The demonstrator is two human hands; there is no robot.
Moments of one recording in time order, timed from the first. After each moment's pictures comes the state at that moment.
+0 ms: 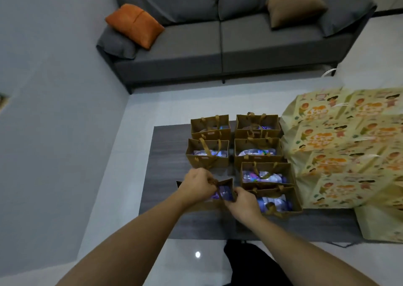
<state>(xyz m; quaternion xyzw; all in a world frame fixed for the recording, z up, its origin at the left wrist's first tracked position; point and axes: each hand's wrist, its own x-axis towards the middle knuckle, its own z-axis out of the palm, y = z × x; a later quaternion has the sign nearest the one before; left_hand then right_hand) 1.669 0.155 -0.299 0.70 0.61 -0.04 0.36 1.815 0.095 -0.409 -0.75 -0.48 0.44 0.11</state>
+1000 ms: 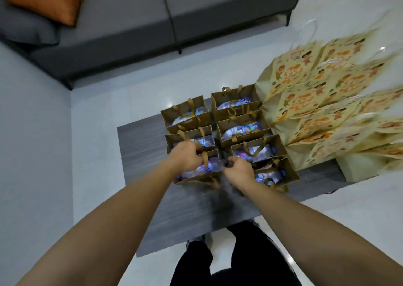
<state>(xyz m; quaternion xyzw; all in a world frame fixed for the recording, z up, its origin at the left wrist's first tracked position) 1.661 0.294 -0.360 0.78 0.49 -0.16 0.37 1.806 0.177 -0.424 -0.82 -0.30 0.46 0.16</state>
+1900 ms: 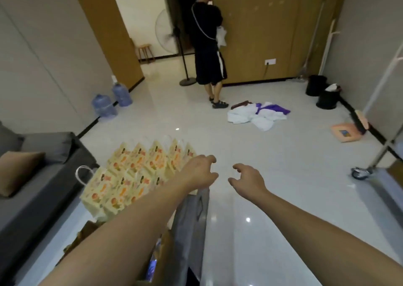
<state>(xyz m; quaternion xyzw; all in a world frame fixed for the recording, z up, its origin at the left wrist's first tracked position) 1.921 -0.097 -0.166 0.98 -0.12 -0.11 0.11 1.903 -0.269 -0.231 -0.93 0.03 0.06 0.37</state>
